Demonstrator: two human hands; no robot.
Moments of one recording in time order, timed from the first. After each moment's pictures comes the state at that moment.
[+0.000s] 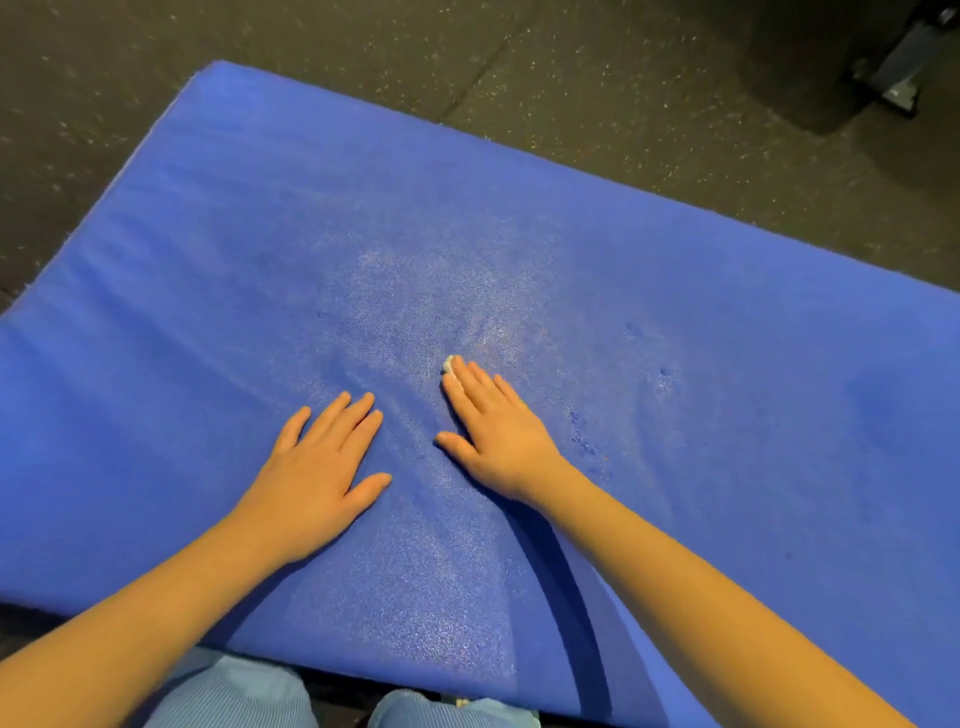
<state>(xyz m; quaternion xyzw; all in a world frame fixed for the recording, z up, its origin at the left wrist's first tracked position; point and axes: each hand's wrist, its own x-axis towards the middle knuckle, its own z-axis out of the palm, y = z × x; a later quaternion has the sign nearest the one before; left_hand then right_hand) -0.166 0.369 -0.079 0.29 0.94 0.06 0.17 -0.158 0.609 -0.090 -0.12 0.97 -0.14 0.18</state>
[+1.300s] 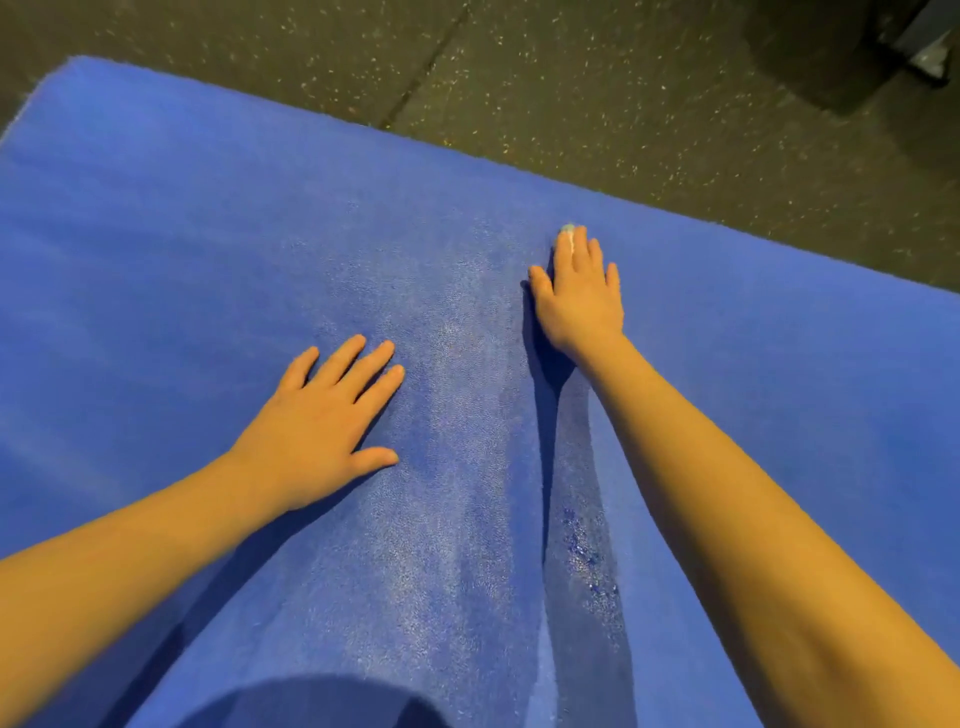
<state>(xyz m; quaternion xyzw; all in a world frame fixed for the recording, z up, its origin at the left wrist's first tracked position) -0.318 0.442 -0.106 0.43 0.89 -0.03 0.13 -0.349 0.739 -0.107 0.21 0.97 -0.12 0.11</state>
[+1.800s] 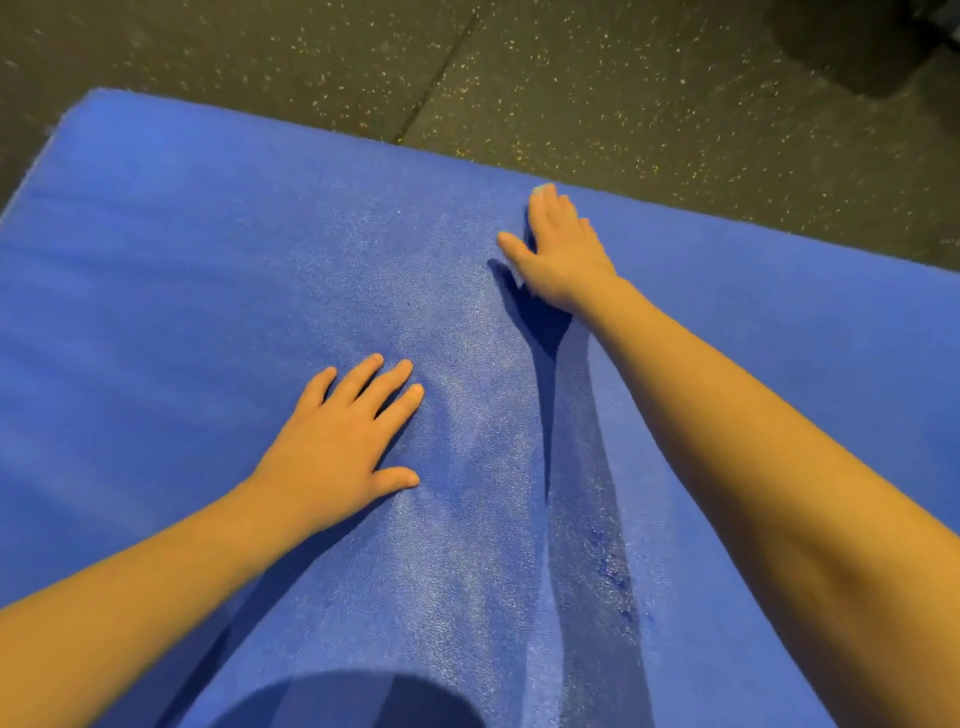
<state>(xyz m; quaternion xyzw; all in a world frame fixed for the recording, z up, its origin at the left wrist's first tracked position) -0.321 0.444 -0.103 0.43 0.90 0.00 0.10 -0.412 0.738 -0.106 0.09 0.98 -0.14 0.13</state>
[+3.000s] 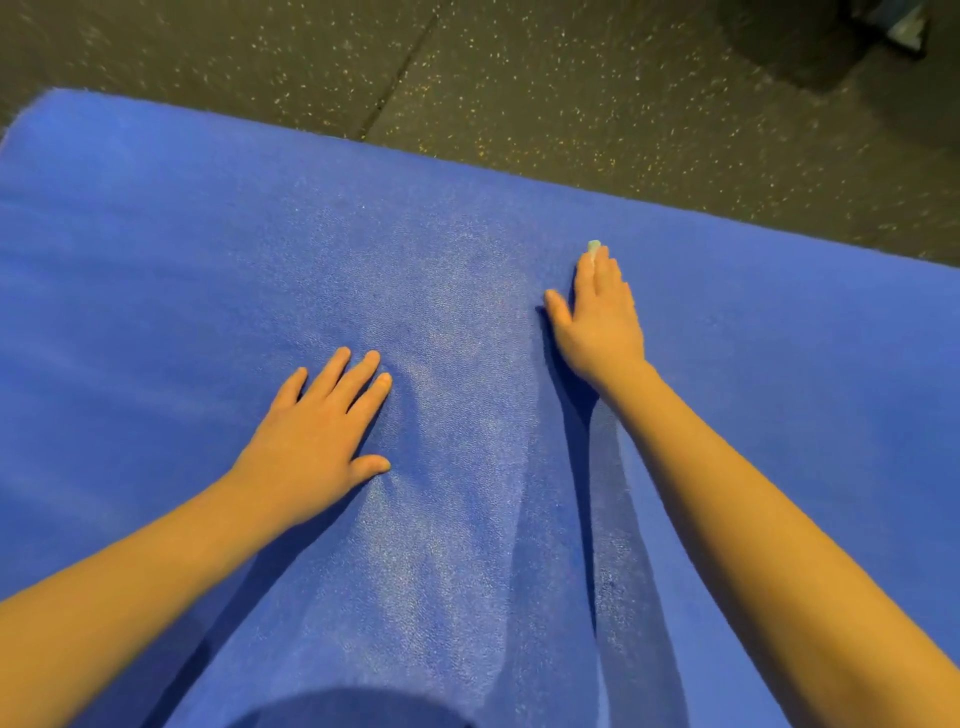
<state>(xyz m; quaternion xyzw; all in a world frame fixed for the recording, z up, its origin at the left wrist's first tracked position) -0.311 0.451 -0.096 0.41 0.91 -0.02 0.11 -0.310 0.766 -0.110 0.19 0.97 -0.16 0.06</state>
